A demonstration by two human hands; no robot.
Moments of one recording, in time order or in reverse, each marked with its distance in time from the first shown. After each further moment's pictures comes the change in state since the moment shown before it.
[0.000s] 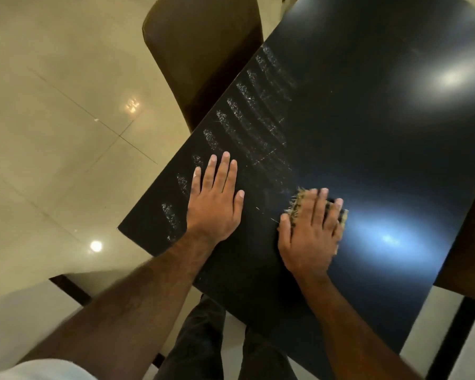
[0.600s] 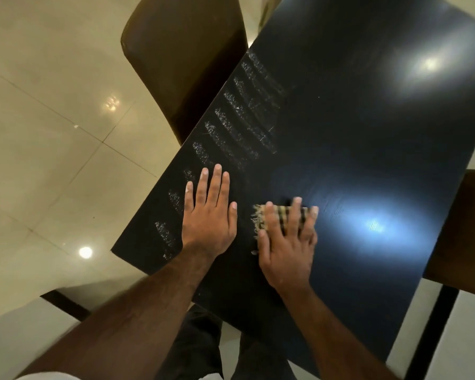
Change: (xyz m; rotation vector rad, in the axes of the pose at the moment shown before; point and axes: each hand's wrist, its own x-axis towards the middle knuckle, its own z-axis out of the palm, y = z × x) left_hand 0.006 -0.001 -0.003 0.000 -0.025 -0.007; right_hand -0.008 -0.030 0.000 0.011 -0.122 -0.105
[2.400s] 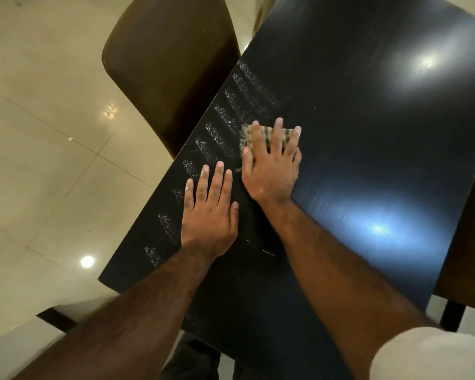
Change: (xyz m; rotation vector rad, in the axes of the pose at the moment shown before) left_hand 0.053 0.009 -0.010 0.001 -0.036 0.065; right_hand 0.213 -0.048 -0.028 0.010 0.226 -0.006
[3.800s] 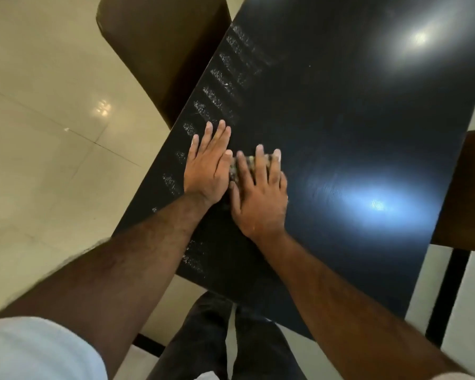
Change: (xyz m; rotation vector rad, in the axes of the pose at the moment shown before) left_hand 0.004 -0.016 -0.013 -0.475 0.030 0.055; right_hand -0.167 -0.009 -0.002 0.042 -0.153 -0.091
